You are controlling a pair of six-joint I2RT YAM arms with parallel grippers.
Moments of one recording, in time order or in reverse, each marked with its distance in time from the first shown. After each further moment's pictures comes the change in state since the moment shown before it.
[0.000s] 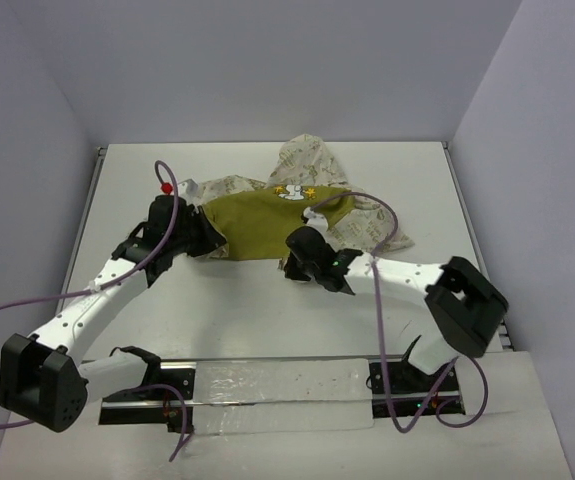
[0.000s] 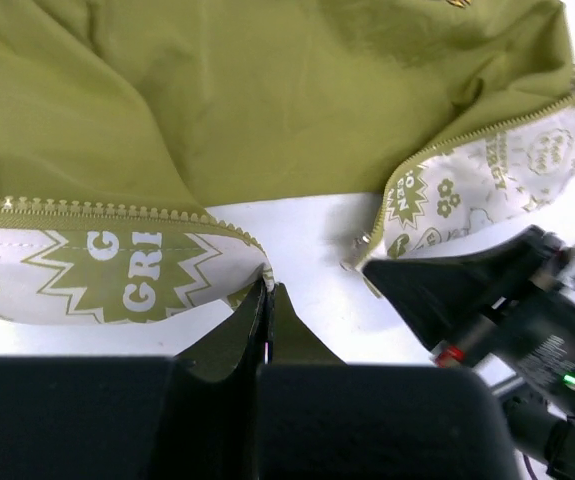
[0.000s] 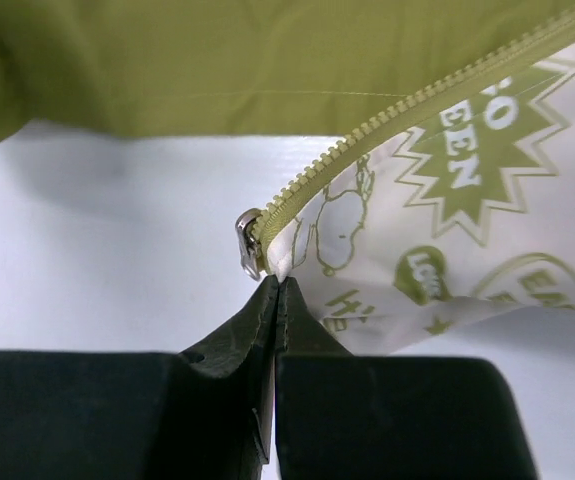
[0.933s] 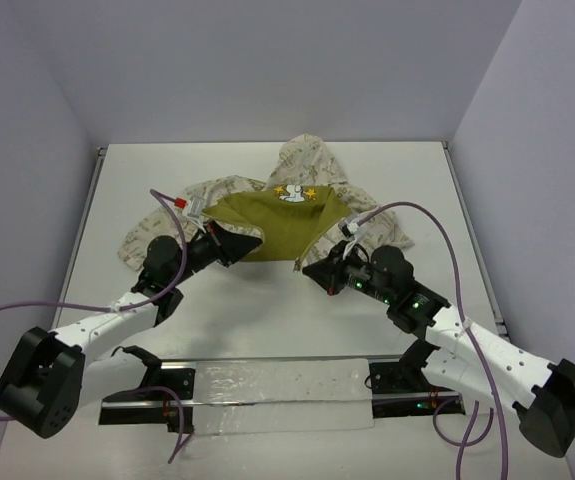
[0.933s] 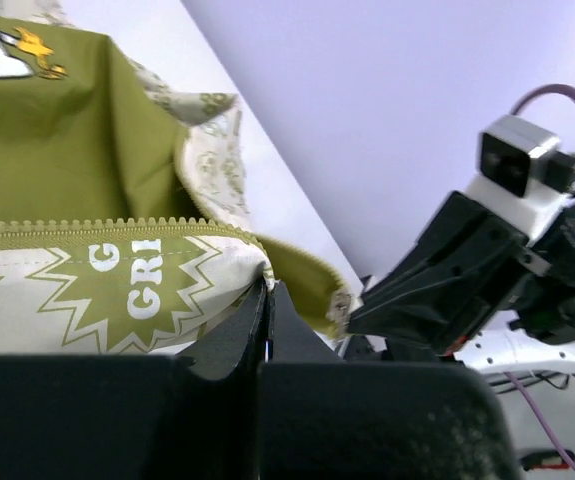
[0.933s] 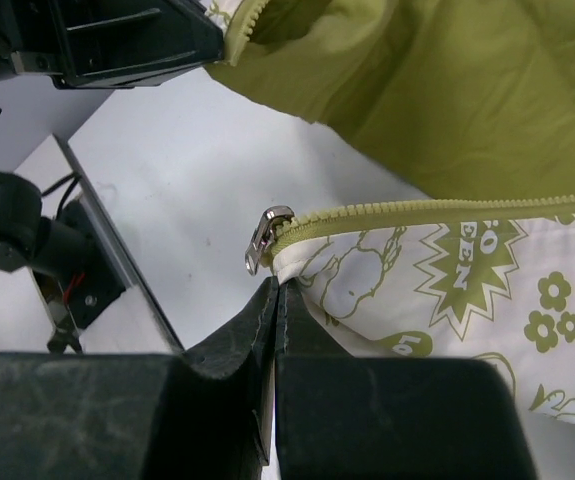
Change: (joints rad) left arm -0.094 -0.045 -0.415 1.061 0.316 -0.241; right arm -0.128 -0.738 -0.344 0.186 -0.450 -0.436
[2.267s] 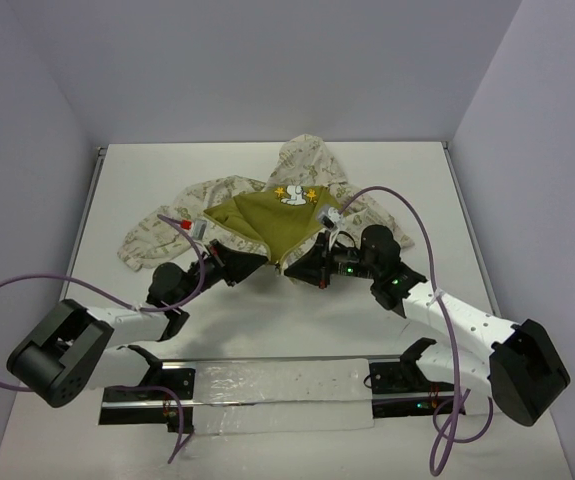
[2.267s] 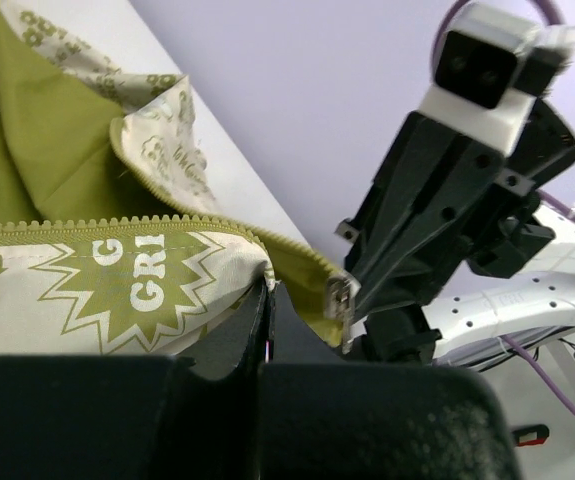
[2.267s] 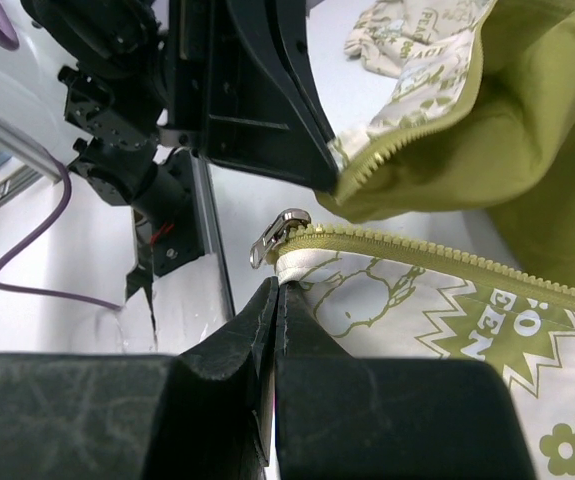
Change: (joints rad) left arm -0.103 0.187 -0.213 0.533 -0.053 -0.082; right arm -0.118 0.281 0.032 0.320 -0.498 -0.027
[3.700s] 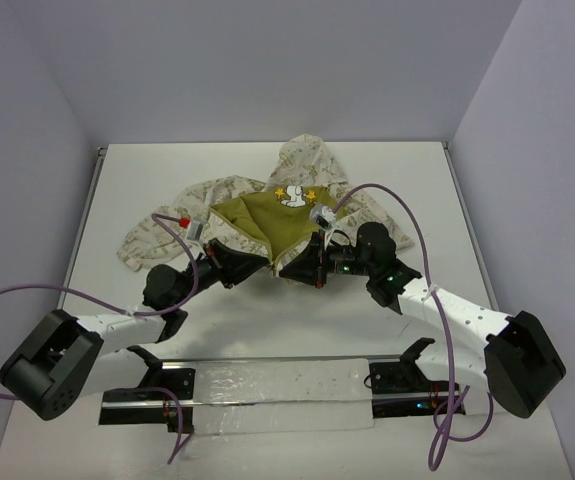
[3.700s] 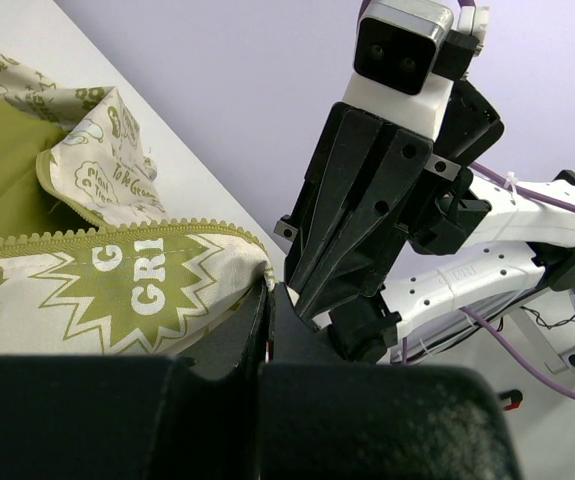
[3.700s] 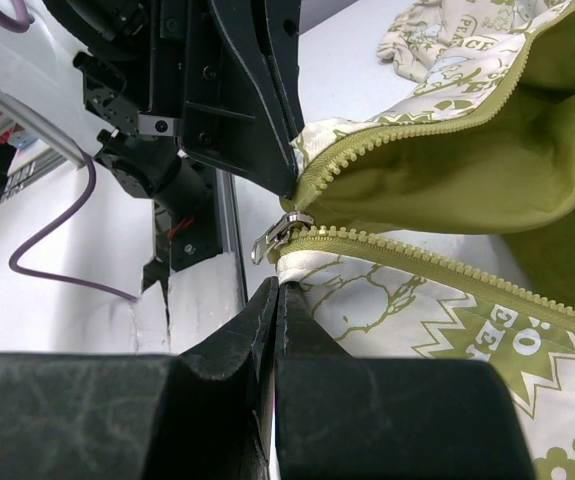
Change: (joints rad) left arm -0.006 -0.080 0.011 0.013 0.070 -0.021; right arm 0.022 0.053 0.028 0.047 -0.059 0.000
